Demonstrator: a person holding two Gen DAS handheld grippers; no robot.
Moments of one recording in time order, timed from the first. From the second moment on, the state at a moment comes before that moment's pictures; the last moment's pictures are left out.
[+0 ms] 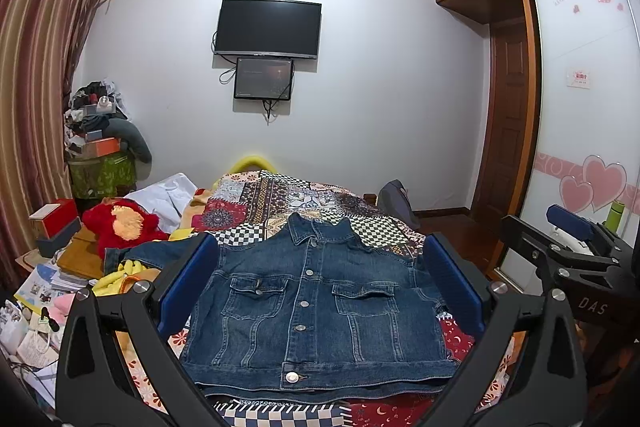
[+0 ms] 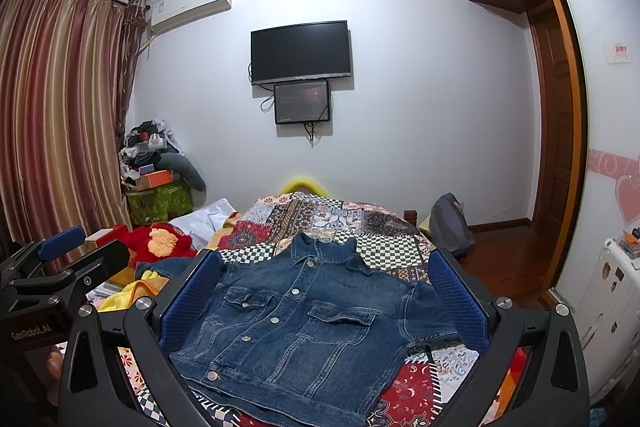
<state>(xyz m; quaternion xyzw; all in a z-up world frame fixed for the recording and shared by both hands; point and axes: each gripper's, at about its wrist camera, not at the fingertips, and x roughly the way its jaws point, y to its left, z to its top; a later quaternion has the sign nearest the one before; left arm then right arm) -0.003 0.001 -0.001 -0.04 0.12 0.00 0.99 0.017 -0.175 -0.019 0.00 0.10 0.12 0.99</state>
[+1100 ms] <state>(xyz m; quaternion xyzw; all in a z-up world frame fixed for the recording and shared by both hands) 0.005 0.008 -0.009 -0.05 0.12 0.01 0.99 0.019 -0.167 -0.026 0.00 0.11 0.12 0.99</state>
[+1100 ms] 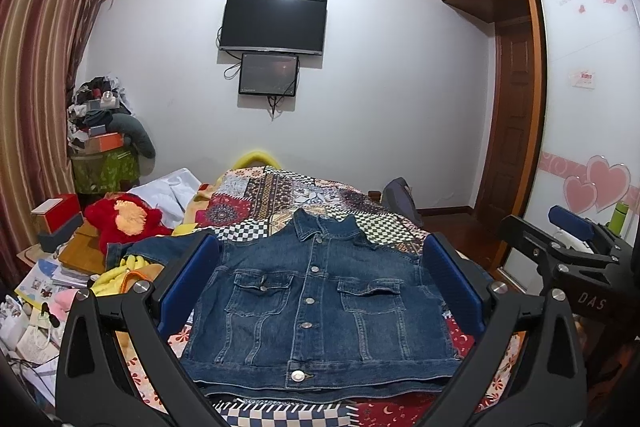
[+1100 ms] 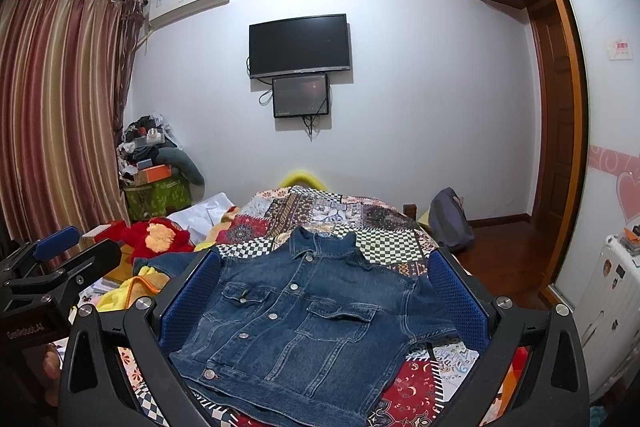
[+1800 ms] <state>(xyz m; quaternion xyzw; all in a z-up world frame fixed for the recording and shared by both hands) 0.126 0.154 -0.089 -0.10 0.26 0.16 0.95 0.186 -0.082 -0.076 -0.08 0.23 0.15 0.96</state>
